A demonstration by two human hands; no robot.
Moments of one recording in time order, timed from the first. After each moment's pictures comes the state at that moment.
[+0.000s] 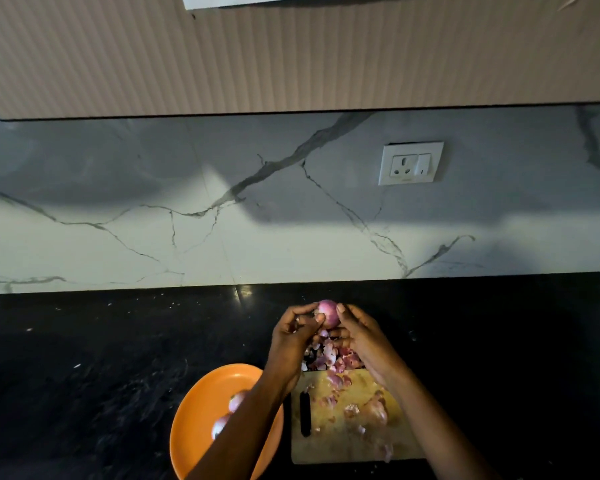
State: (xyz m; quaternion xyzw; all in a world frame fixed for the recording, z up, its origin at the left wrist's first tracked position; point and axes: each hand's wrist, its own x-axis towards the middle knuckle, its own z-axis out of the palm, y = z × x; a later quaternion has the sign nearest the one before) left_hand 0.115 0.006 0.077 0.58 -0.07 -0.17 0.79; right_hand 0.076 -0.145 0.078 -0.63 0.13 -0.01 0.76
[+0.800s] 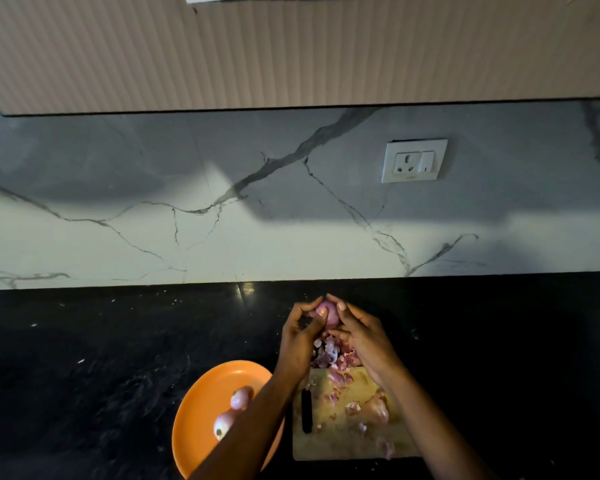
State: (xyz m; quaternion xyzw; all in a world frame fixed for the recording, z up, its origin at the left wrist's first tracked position) left_hand 0.111 -0.005 0.076 0.61 -0.06 -0.13 0.78; right_hand 0.068 -0.134 0.093 -0.63 0.12 -0.04 0.77
